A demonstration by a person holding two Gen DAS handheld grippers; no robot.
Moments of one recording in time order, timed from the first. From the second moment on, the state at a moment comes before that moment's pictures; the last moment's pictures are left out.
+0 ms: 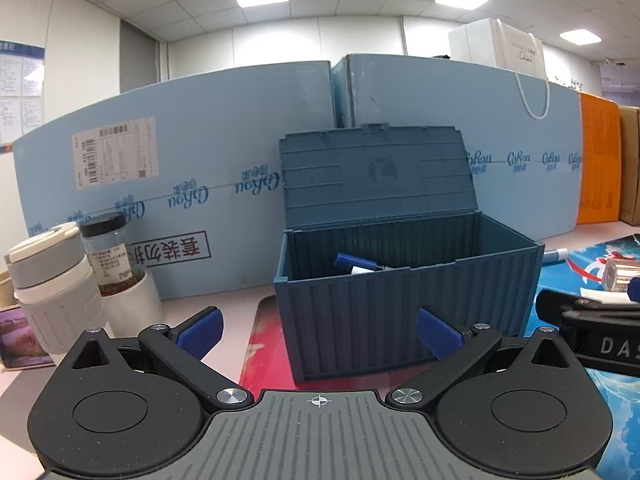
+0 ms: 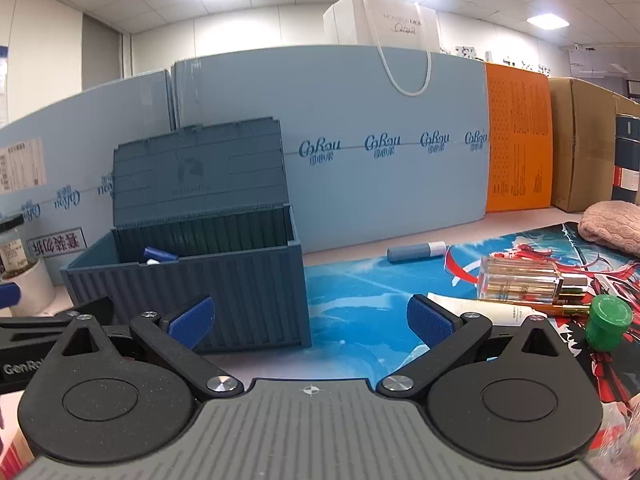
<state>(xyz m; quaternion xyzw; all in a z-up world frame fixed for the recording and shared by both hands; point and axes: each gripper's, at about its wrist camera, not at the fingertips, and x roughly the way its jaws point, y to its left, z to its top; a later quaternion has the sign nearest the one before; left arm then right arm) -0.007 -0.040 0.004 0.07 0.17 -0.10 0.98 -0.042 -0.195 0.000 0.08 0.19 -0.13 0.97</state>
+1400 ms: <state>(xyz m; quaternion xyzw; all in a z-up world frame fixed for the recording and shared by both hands) -0.012 -0.033 0.006 0.05 0.16 -0.12 0.98 -0.045 -0.195 0.000 0.09 0.18 -0.13 0.97</state>
